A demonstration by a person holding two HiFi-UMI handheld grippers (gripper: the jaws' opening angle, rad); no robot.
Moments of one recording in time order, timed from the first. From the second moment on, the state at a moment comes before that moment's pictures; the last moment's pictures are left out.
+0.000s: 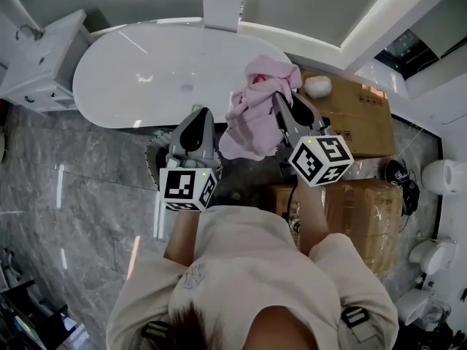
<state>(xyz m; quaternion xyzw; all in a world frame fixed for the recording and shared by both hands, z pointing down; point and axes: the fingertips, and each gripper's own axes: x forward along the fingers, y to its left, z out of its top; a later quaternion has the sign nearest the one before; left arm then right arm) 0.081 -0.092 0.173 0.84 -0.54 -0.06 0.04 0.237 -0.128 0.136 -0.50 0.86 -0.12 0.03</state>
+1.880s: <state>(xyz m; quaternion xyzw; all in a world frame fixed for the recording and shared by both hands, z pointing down) -0.085 -0.034 0.183 0.74 -0.67 -0.05 0.05 0.021 -0.095 0.170 -0.31 0.94 -0.16 -0.02</state>
